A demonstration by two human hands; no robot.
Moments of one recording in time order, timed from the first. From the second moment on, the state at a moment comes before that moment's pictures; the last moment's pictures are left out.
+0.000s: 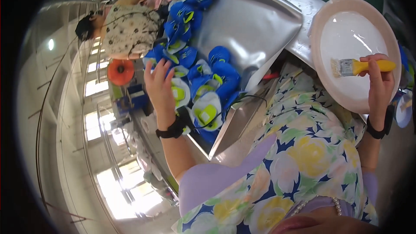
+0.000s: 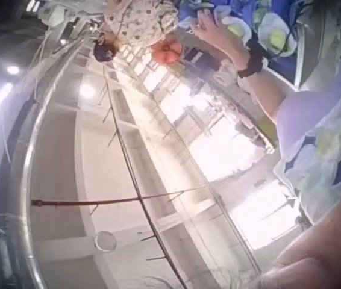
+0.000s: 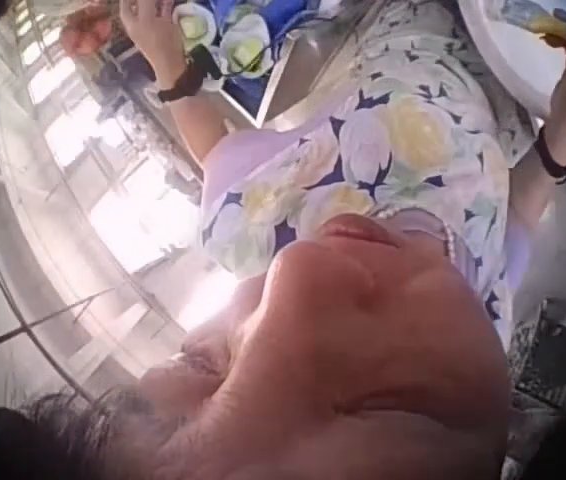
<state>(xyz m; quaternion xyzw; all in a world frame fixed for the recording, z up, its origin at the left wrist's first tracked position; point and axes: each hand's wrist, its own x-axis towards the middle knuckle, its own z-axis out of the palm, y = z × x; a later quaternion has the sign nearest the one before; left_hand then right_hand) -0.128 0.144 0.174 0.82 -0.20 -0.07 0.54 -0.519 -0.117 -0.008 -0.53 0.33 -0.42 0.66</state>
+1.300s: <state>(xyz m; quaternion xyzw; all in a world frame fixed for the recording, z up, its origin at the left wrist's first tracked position) -0.056 0.051 -0.118 0.76 -0.63 -0.15 0.06 -0.521 -0.074 -0.020 -0.64 0.41 -0.42 0.49</state>
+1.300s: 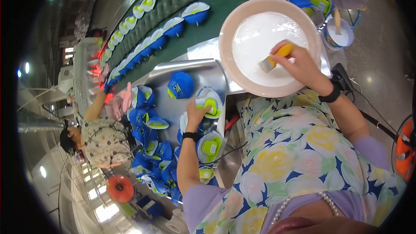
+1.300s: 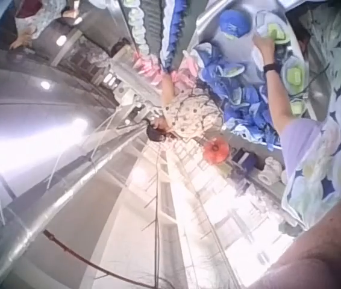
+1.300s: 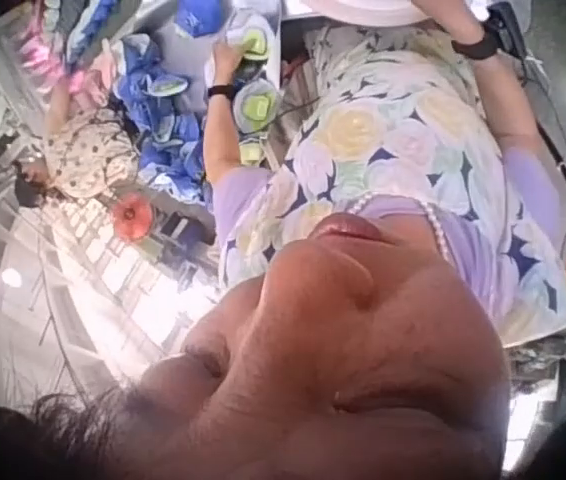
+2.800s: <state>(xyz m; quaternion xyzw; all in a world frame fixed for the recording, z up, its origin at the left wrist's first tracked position) -0.253 -0.080 0.006 0.51 -0.71 -0.32 0.36 -0.575 -0.109 0.042 -0.64 0.40 -0.58 0.30</state>
